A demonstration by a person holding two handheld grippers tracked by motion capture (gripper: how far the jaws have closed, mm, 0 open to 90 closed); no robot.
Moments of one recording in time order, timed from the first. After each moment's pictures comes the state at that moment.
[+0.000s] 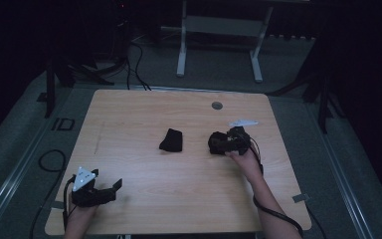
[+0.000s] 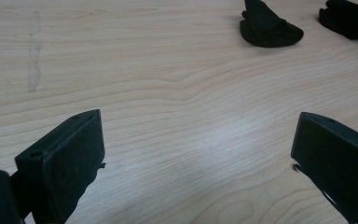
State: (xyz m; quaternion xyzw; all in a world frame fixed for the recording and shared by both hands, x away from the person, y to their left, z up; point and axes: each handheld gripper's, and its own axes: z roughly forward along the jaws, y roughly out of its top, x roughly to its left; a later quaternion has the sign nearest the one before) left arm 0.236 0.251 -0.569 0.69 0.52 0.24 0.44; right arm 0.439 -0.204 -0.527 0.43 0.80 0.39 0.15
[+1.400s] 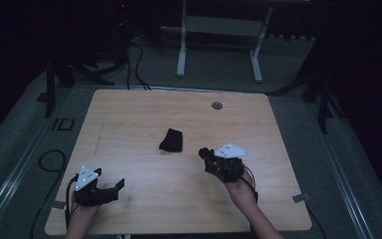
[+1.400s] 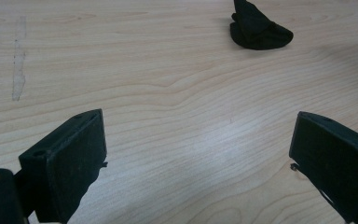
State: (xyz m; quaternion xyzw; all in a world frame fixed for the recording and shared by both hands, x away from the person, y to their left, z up) left arm 0.238 0.247 -0.566 0.69 0.51 0.24 0.45; right arm 0.309 -0.160 -0.482 0.34 0.81 0.42 0.23
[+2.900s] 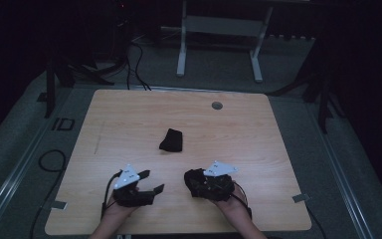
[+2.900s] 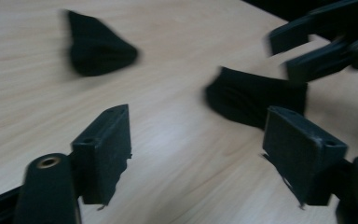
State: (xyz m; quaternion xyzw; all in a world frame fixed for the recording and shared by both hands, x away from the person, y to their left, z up) left arm 0.249 0.139 -0.547 0.77 0.37 0.14 0.50; right arm 0.277 -0.142 -0.520 0.32 0.84 0.40 0.16
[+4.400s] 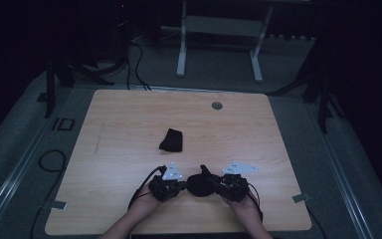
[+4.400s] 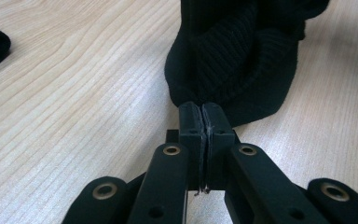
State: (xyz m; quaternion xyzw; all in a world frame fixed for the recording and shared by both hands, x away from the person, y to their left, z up) left arm 0.282 0.060 -0.554 0.87 0.29 0.08 0.39; right arm 0.282 -0.187 -0.529 0.38 0.82 0.42 0.10
